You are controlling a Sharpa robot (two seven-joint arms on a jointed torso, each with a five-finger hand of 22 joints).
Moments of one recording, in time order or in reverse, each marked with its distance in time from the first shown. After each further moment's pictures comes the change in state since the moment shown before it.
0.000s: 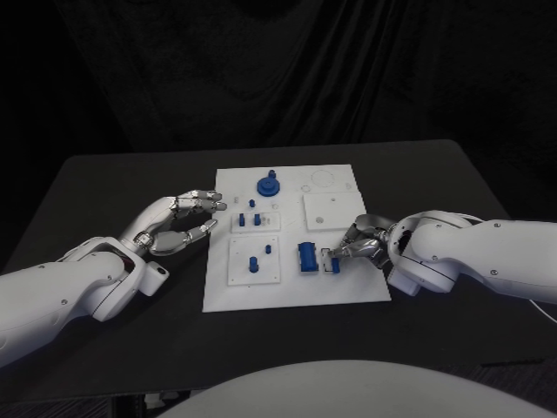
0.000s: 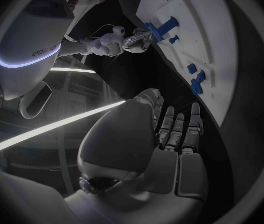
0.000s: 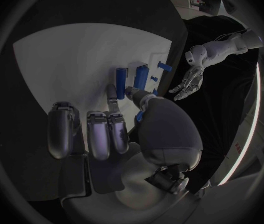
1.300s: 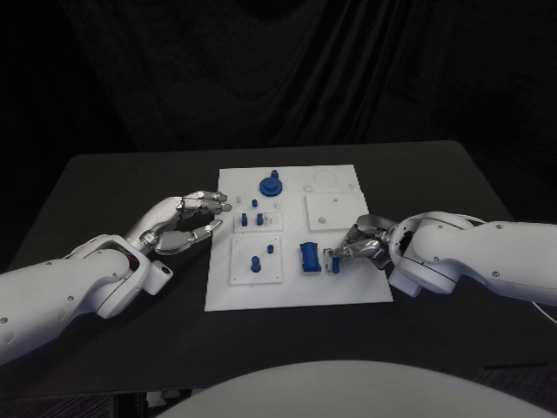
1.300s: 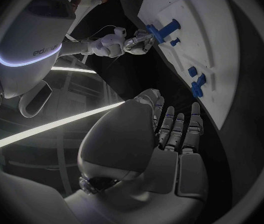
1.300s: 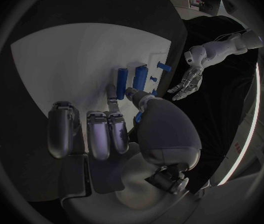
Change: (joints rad) left arm -0.003 0.009 0.000 -0.011 0.000 0.024 0.000; left_hand -0.004 0.004 0.005 0.000 0.000 0.004 0.004 0.000 -0.001 0.003 0.003 0.000 0.000 0.007 0.007 0.008 0.001 0.000 0.004 0.004 0.004 -0.003; right arm 0.000 0.009 0.001 -0.006 0.001 0.003 0.002; right_hand -0.010 0.010 -0.039 0.011 0.000 -0.007 0.000 0.000 0.007 0.000 0.000 0.000 0.000 0.000 0.000 0.000 0.000 0.000 0.000 0.000 -0.009 0.001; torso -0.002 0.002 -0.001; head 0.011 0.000
